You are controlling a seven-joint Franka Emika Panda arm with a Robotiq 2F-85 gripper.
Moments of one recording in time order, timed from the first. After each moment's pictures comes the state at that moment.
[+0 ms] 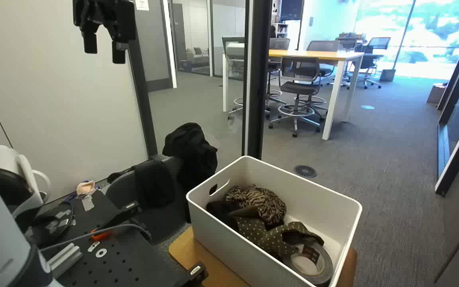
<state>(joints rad) 0.26 -0.79 0.18 -2.60 0.29 1.74 0.12</state>
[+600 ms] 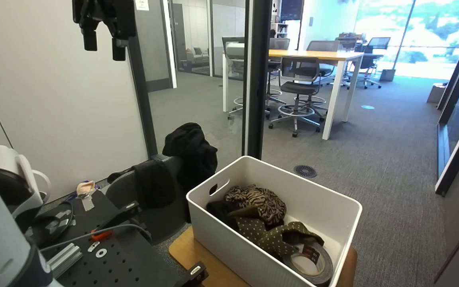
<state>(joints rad) 0.26 -0.79 0.18 -2.59 0.29 1.74 0.12</state>
